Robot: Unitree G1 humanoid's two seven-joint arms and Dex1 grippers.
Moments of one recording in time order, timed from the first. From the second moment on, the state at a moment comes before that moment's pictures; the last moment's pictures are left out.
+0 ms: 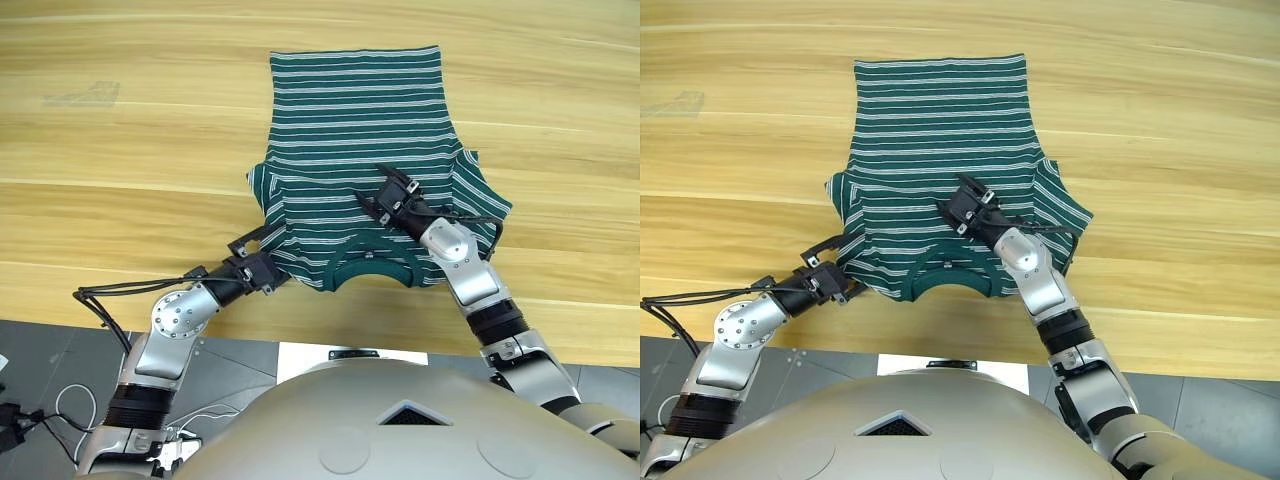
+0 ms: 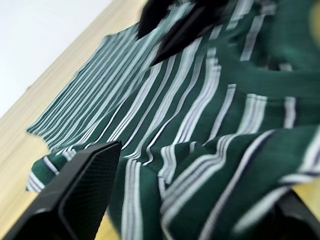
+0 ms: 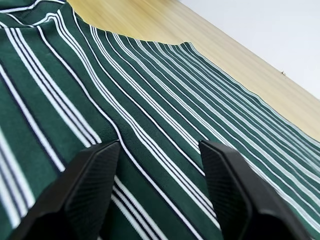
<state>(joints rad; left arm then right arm) 0.38 0.56 -0.11 -0.06 0.13 -0.34 -0.53 -0.08 -0.18 0.40 0.24 -0.25 -0.09 0.34</state>
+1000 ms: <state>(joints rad) 0.43 0.28 0.11 -0.31 -0.35 0.00 -0.43 -0.03 -0.19 0.39 0.22 -0.20 -0.16 0.37</state>
